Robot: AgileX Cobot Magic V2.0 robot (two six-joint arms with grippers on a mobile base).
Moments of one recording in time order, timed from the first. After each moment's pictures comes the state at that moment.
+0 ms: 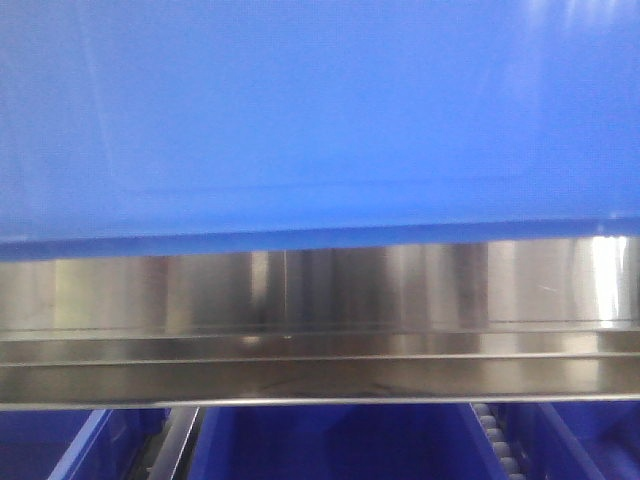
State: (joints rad) left arm -0.74 1.33 -1.54 0.61 1.23 -0.84; right arm 0.91 1.30 -1.49 -0.52 1.18 0.81
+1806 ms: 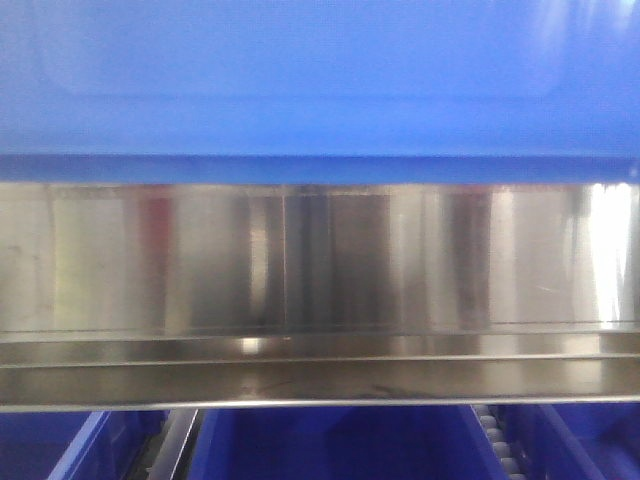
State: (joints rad) left arm -0.79 1.32 -1.61 0.65 1.27 -0.85; right arm 0.94 1.28 -1.51 -0.54 1.23 0.79
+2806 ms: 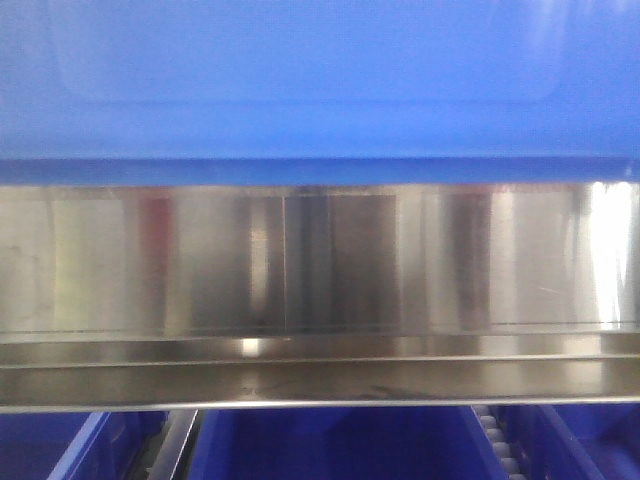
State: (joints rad) left arm -0.79 1.32 -1.61 0.66 1.28 -0.85; right arm 0.94 1.28 -1.51 -0.54 1.21 0.76
